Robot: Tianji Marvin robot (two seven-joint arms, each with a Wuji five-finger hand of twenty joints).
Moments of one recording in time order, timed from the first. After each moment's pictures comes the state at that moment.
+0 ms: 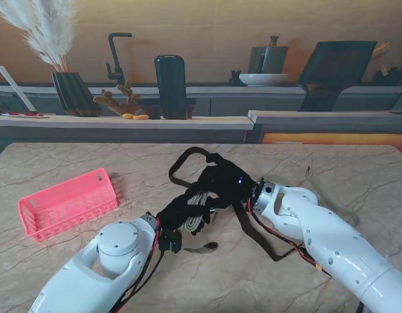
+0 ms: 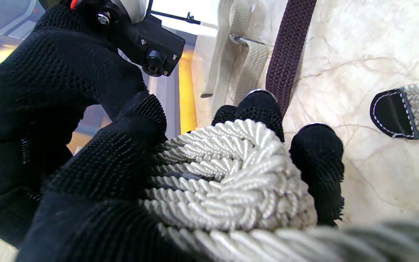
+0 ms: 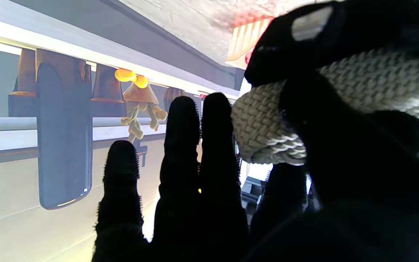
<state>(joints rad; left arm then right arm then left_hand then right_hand) 1.46 -1.20 -1.02 -1.61 -0.40 0.27 -0.11 -1.11 -1.03 0.81 -1.30 -1.22 -0.57 -0.56 0.94 -0.50 0.42 -0.06 0.55 0.22 0.78 0.56 0.96 0.26 0.81 0.70 1.16 0.19 1.06 0.69 0.78 0.33 1.47 0.52 0.67 -0.69 0.80 -0.16 0.59 -0.45 0.71 0.19 1.05 -0.02 0.51 0.35 0.80 -0.02 0.58 0.60 0.26 0.24 0.75 0.47</state>
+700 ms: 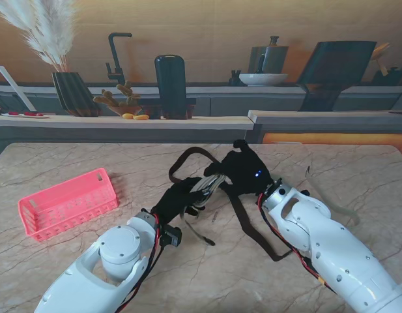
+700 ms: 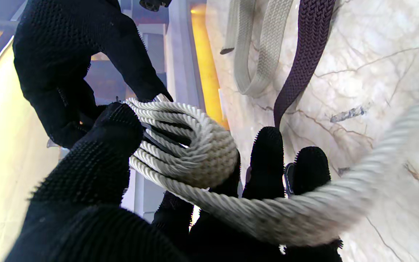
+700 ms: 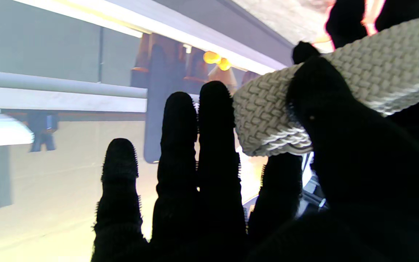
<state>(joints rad) 1.49 -1.23 -1.03 -1.64 -0.26 0.16 0.05 -1.28 -1.04 1.01 -1.42 -1.26 -0.31 -0.55 0.82 -0.41 0.35 -0.06 0.38 0.18 0.44 0.44 0.55 0.26 0.38 0.45 0.61 0.33 0.60 0.64 0.20 0.39 1.01 0.53 0.65 -0.74 0.81 -0.20 0.68 -0.39 0.70 0.08 1.16 -0.01 0.54 0.34 0.83 0.00 0.66 0.62 0.27 0.25 0.80 0.46</state>
